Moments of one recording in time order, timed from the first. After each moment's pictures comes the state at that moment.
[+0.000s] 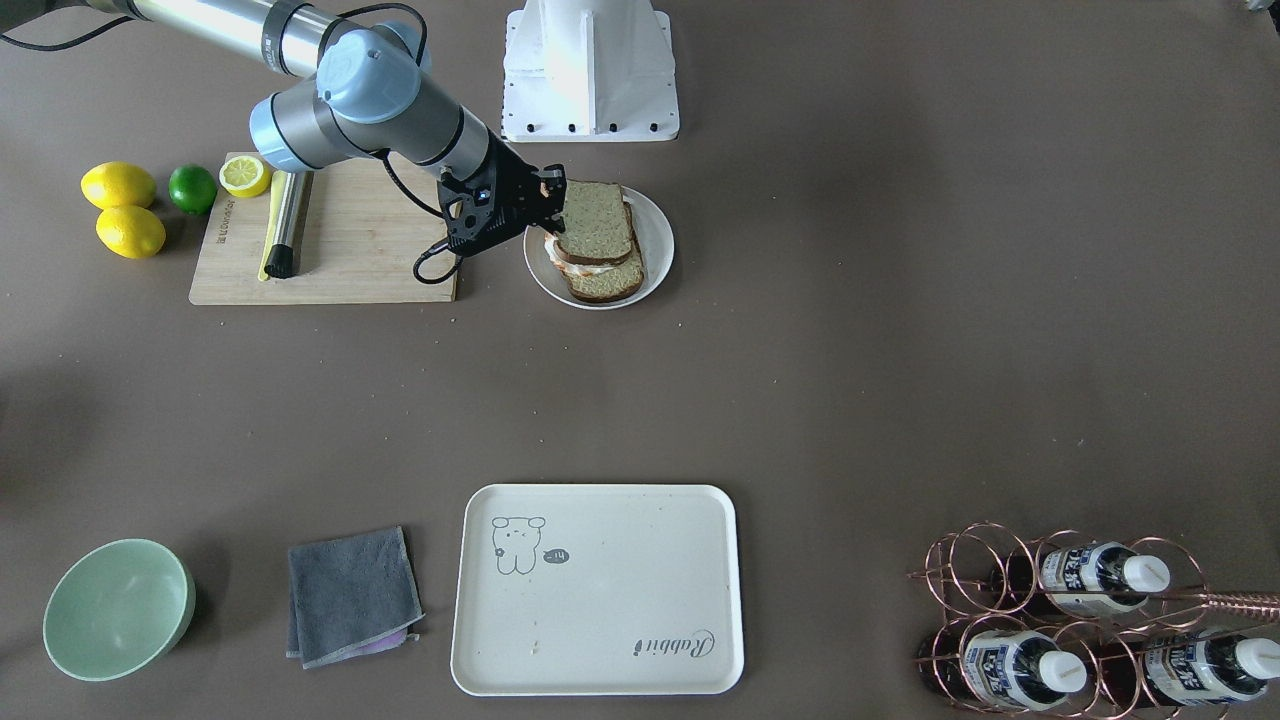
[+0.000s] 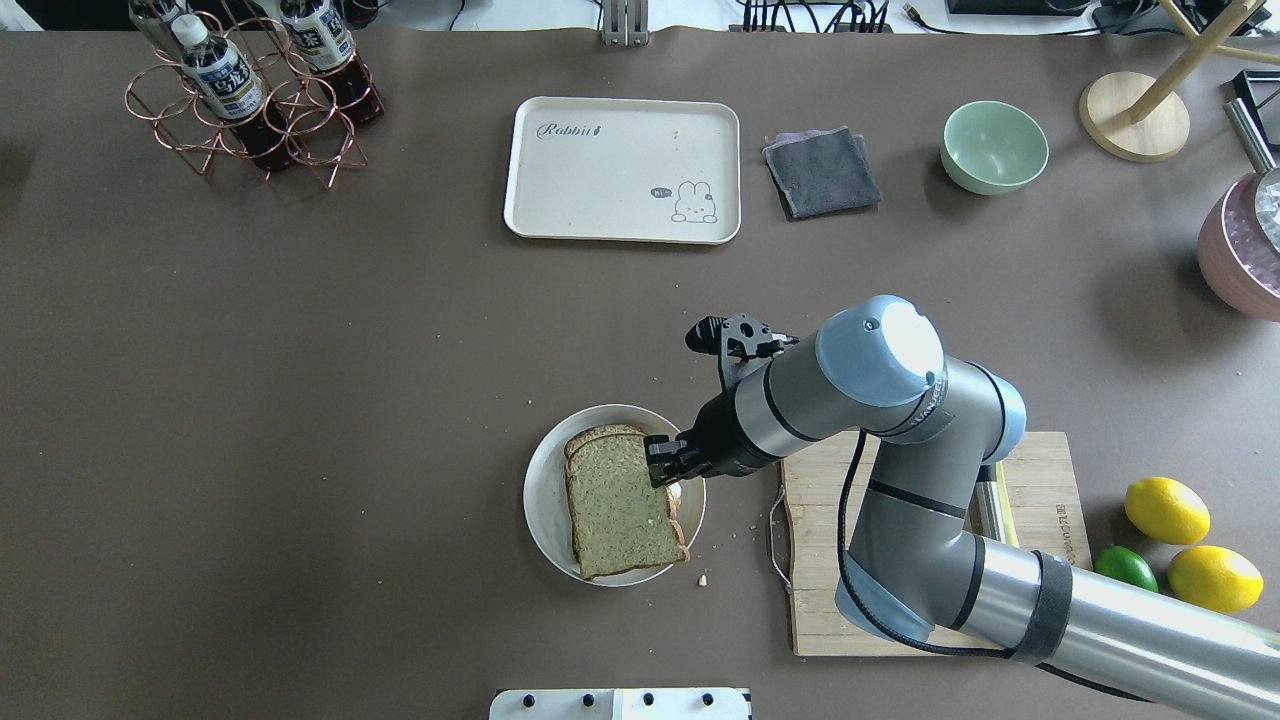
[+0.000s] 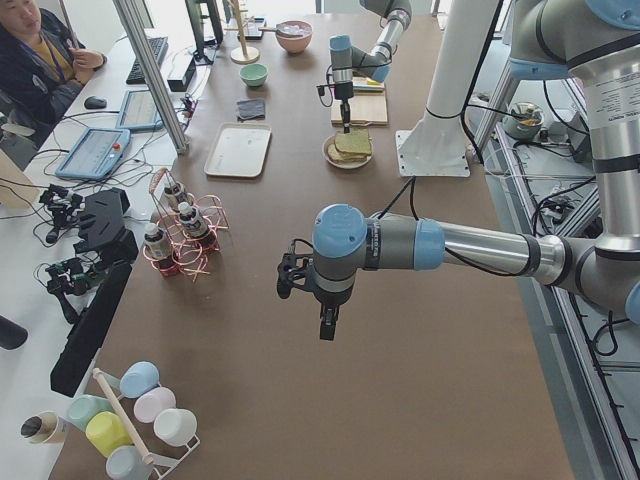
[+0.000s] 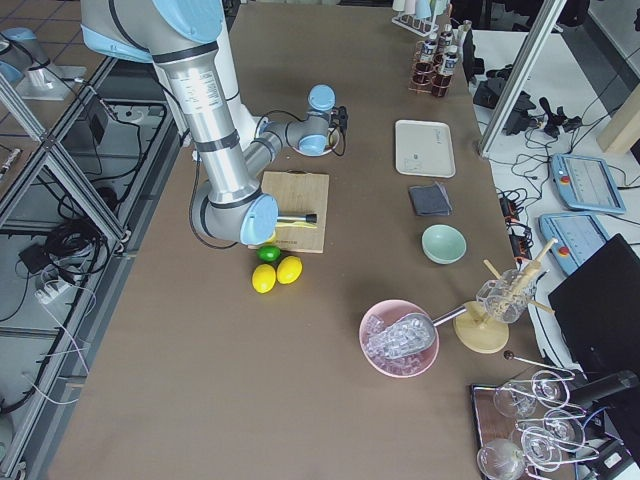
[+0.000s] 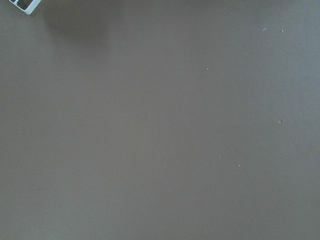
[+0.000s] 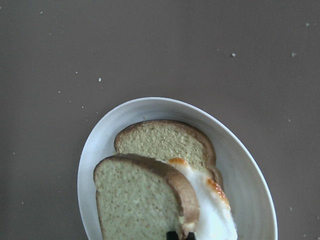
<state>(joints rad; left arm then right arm) -1.64 -1.30 -1.99 -1.43 -2.38 0.13 0.46 -1.09 1.66 -0.89 2.11 1.33</state>
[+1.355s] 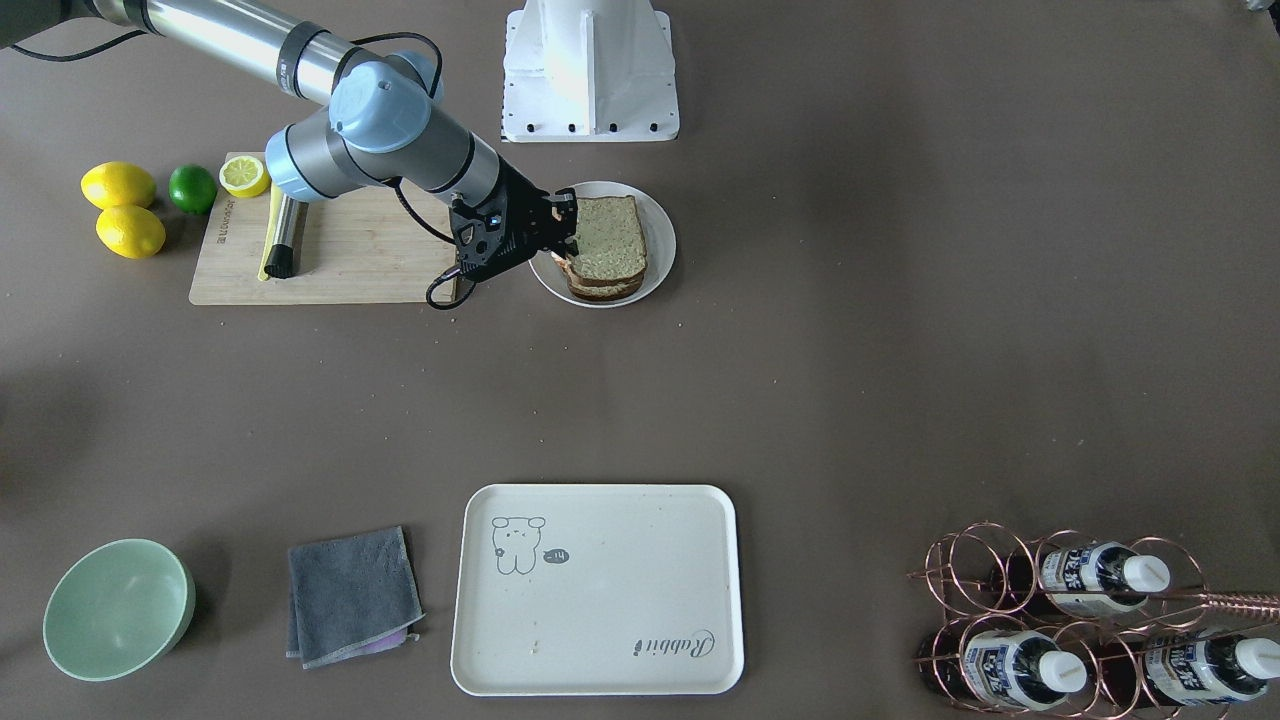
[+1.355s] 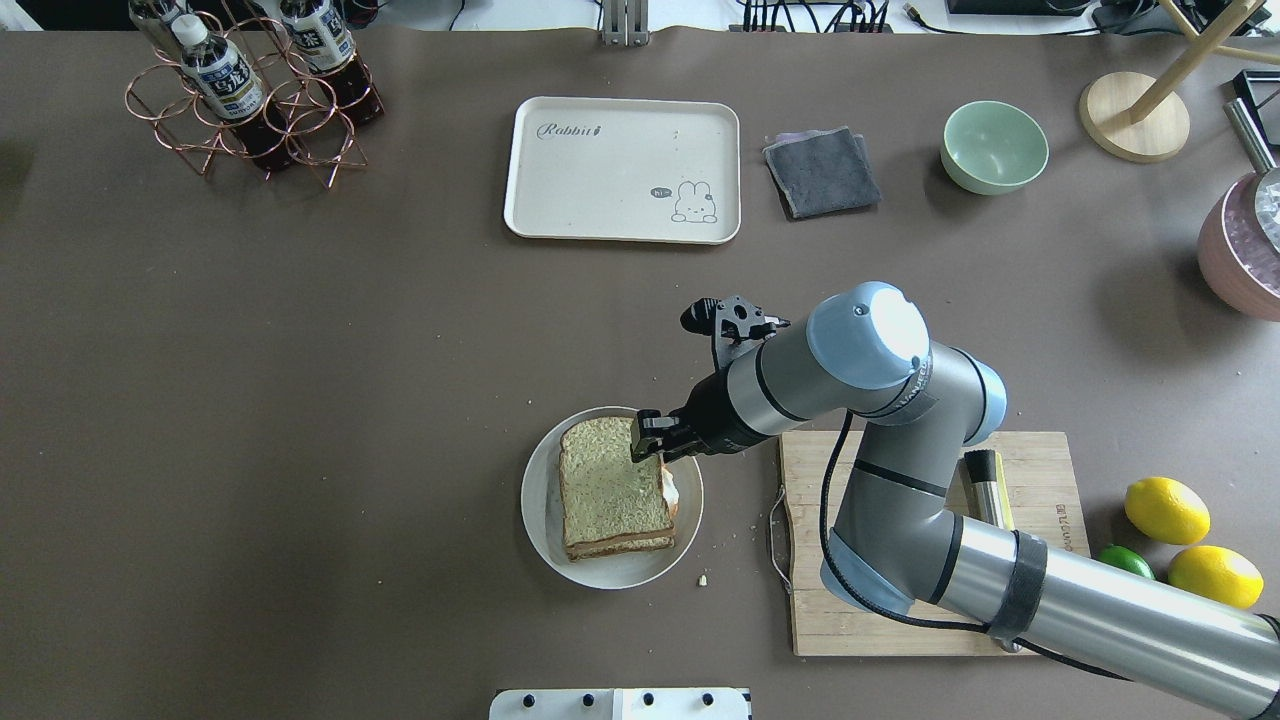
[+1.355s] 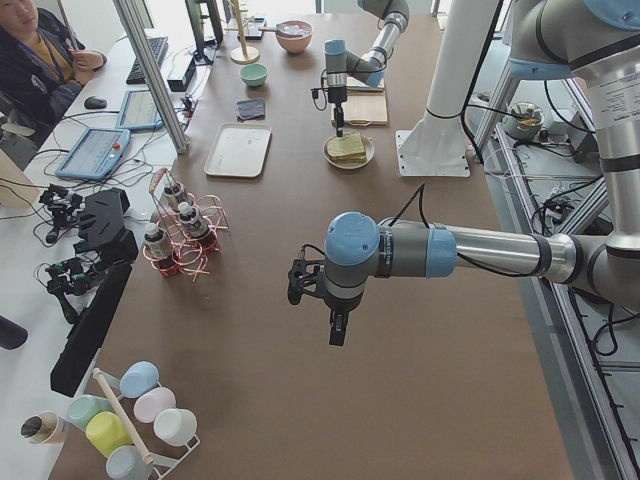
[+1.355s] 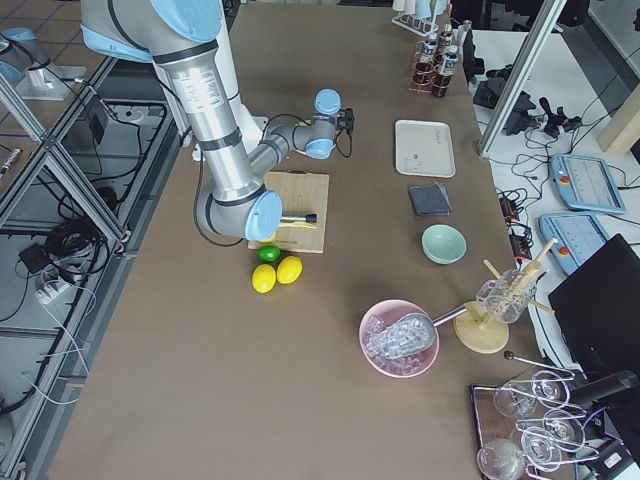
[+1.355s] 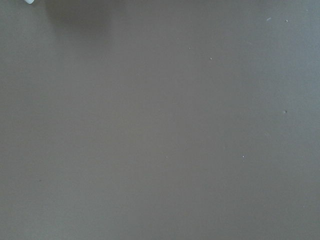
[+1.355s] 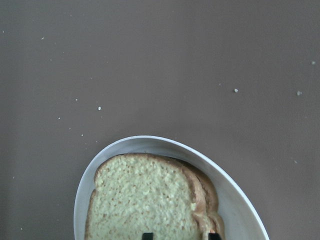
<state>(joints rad) -1.64 -1.24 -2.00 -1.48 -2.38 0.12 0.48 -1.06 1.59 -0.84 2.10 1.34</state>
